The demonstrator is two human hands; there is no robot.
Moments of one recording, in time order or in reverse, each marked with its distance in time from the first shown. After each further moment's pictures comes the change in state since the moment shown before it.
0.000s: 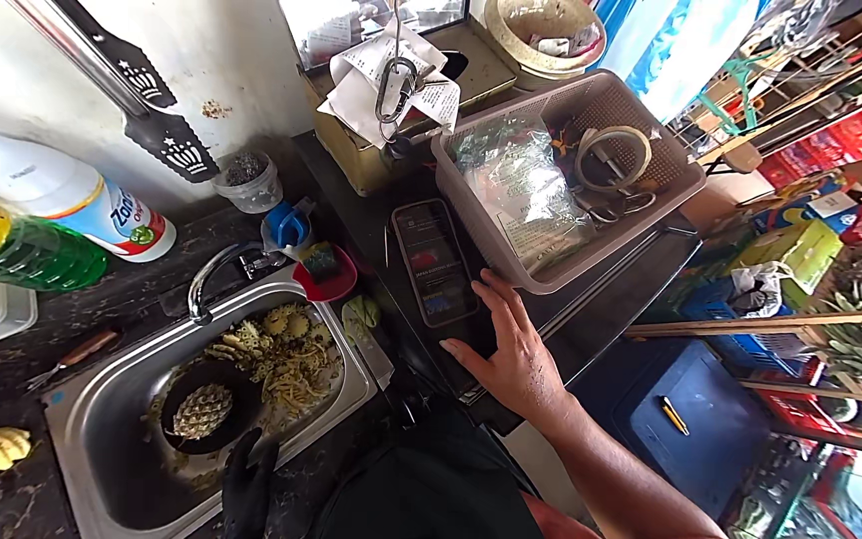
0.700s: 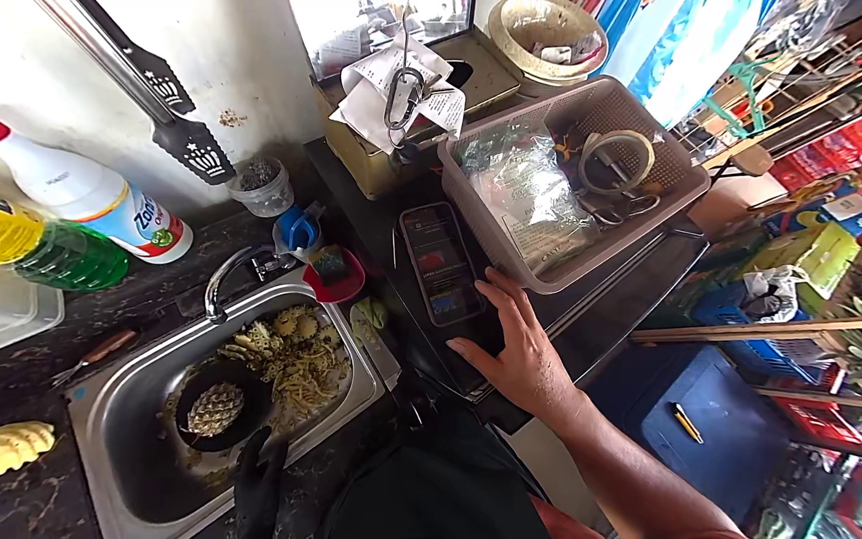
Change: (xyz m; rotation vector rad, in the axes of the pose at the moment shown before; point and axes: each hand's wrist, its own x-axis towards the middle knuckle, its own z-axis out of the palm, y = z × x) left_hand 0.000 -0.001 -0.001 -0.024 0.009 0.006; right_hand 0.006 -0.004 -0.007 0.076 -0.013 -0.036
